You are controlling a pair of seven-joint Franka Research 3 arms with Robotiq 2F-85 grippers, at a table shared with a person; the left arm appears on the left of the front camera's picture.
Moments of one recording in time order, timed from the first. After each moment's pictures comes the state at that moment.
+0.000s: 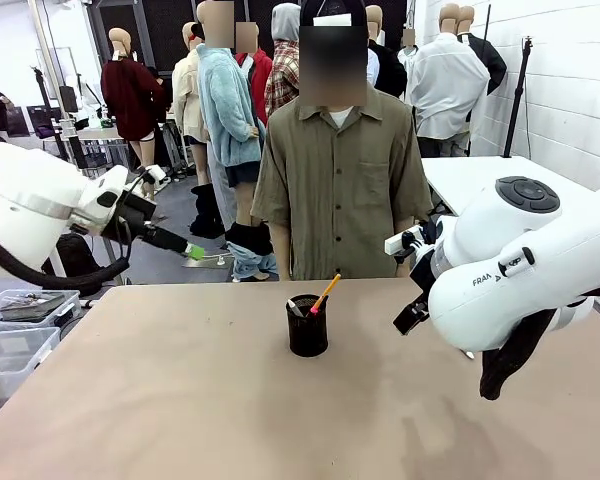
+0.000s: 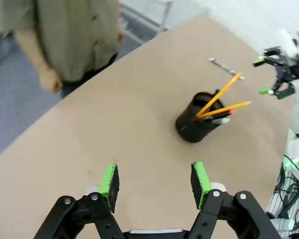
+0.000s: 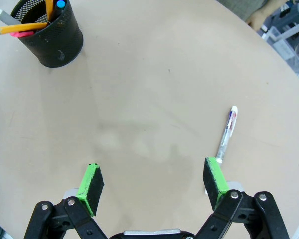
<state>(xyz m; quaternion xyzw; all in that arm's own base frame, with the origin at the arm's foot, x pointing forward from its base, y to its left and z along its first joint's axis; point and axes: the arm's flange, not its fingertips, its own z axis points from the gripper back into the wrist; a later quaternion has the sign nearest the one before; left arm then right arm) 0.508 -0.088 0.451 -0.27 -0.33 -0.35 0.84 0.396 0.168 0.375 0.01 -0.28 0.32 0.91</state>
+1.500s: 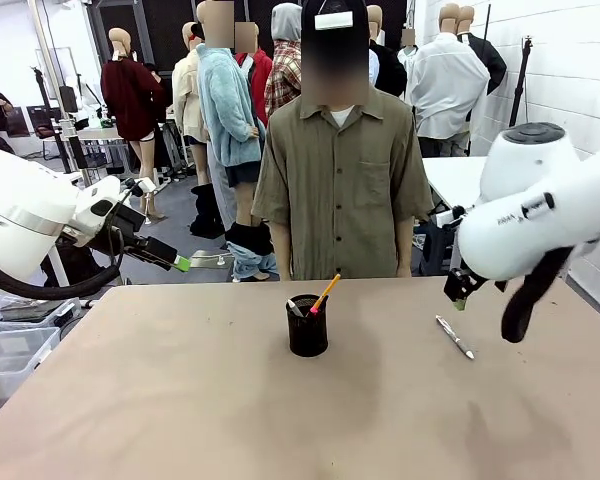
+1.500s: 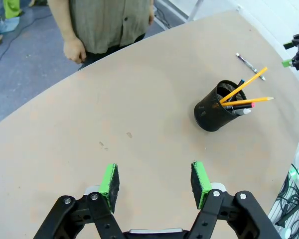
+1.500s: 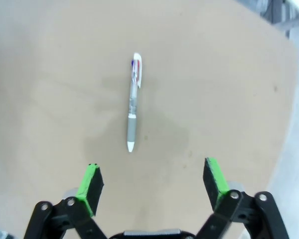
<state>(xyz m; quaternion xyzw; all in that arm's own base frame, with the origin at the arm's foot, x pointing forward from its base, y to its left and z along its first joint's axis) 0.493 -0.074 0.441 -0.24 -0.31 -0.29 0.87 0.459 0.092 0.407 -0.06 -0.16 0.18 0.97</state>
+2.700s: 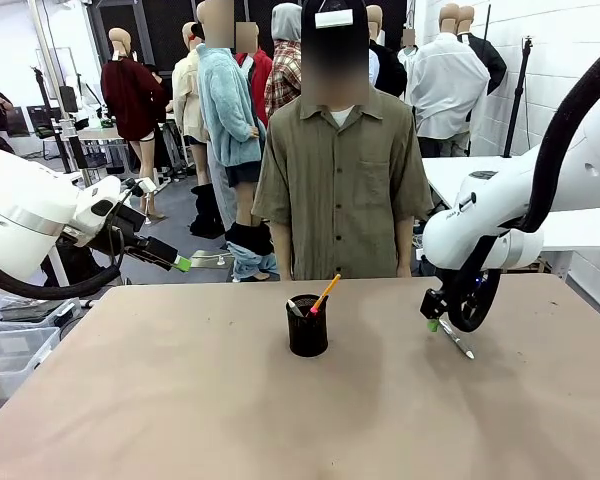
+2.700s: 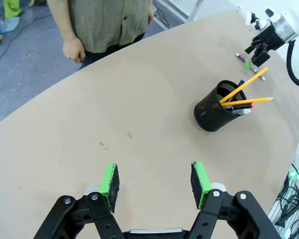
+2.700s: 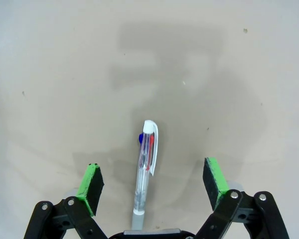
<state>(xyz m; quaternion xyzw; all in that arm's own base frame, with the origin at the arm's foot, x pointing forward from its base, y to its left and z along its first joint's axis) 0.494 -0.074 0.441 -0.24 -0.31 -0.29 0.87 0.571 0.091 0.299 0.02 -0.07 0.19 0.98</state>
